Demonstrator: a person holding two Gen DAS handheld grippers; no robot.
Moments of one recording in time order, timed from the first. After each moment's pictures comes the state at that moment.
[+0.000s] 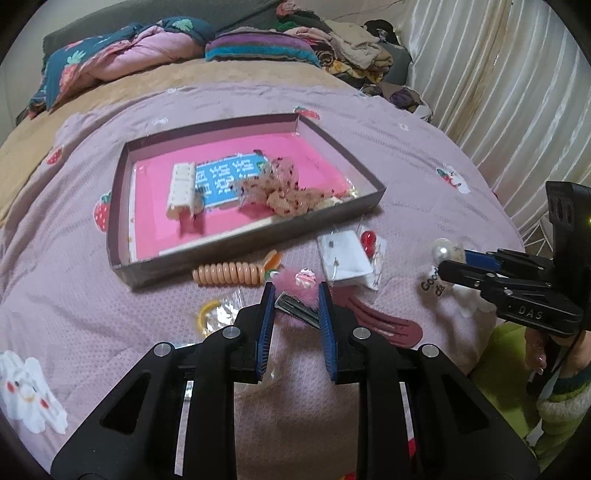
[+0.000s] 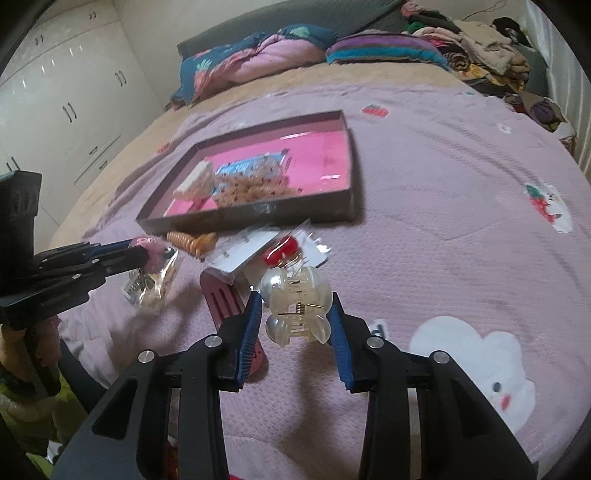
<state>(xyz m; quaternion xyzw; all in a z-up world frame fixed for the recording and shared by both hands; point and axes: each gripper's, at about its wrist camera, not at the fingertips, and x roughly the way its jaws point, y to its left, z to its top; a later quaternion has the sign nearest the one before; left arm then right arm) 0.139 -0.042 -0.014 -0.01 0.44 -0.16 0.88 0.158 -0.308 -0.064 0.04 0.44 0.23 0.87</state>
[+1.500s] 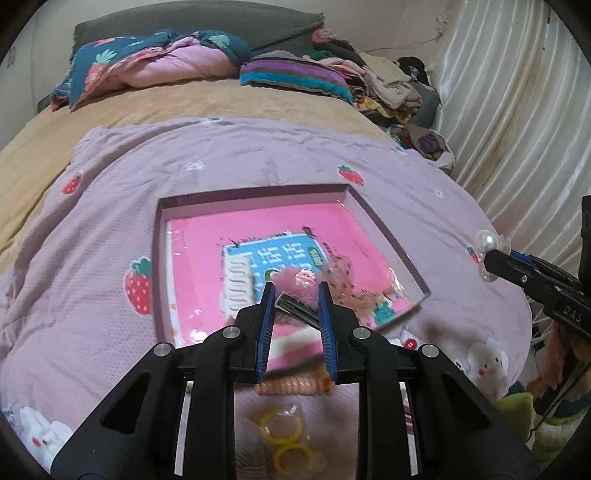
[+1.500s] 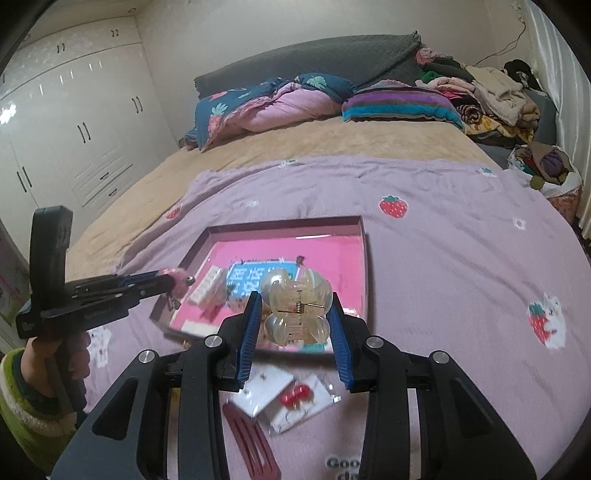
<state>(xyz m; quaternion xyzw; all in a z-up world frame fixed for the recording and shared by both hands) 0.223 0.010 0.024 -0.07 0.41 -0.12 0.90 0.243 -0.275 0.013 0.03 0.36 0.26 0.90</state>
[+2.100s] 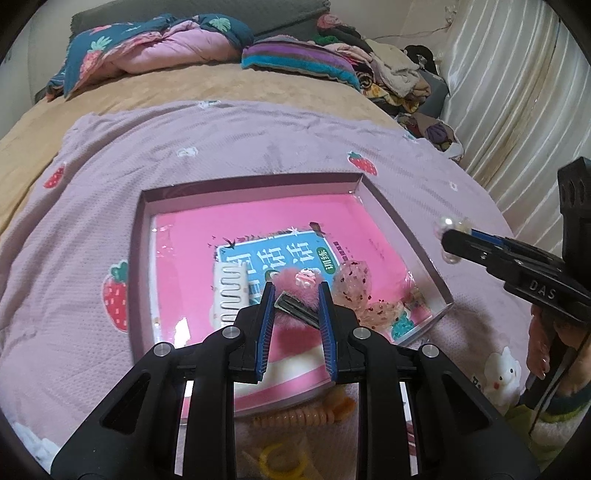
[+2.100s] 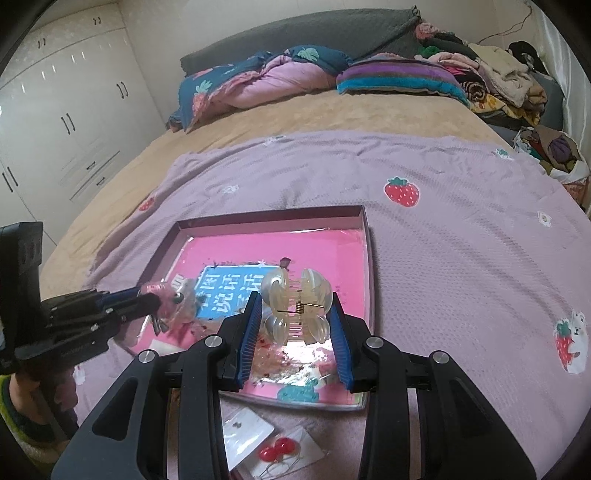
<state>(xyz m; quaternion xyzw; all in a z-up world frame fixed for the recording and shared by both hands) 0.260 -0.003 -0.007 -0.07 0.44 -0.12 0.89 0.316 -0.247 -0.030 0.02 0.41 0.24 0.88</state>
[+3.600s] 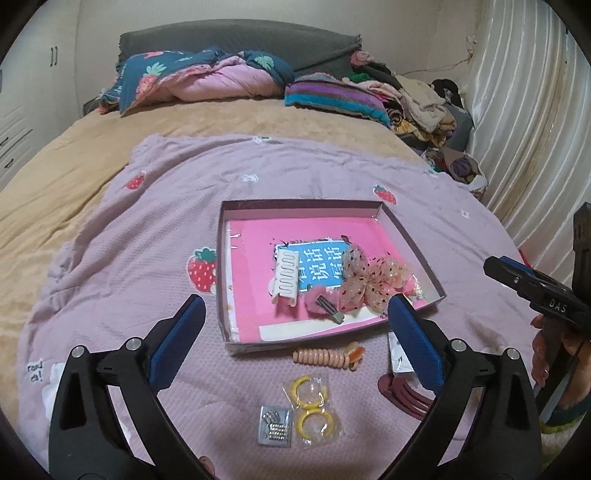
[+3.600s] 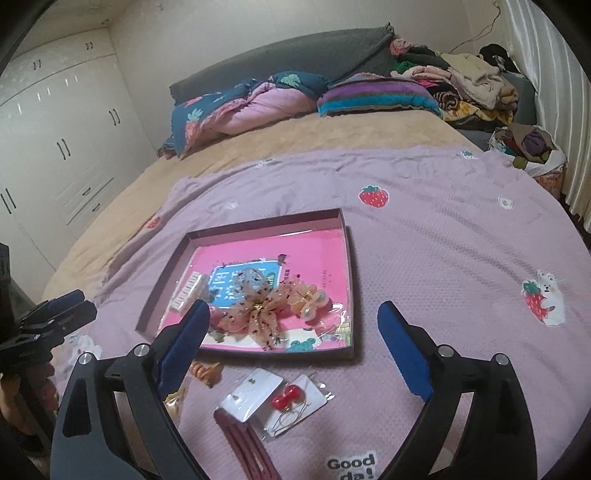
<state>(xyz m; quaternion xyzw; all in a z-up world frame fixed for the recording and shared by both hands) 0.166 0.029 0.052 -0.07 0.38 -0.04 0.92 0.235 -0.286 0.006 0.06 0.36 0.21 0.91</state>
